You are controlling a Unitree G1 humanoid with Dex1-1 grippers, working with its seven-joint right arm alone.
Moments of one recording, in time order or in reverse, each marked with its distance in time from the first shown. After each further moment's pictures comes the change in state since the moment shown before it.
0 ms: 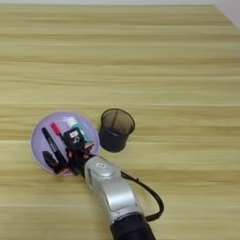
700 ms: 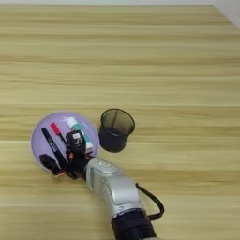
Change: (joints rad) arm -0.017 0.008 -0.055 -0.006 0.114 0.152 0.058
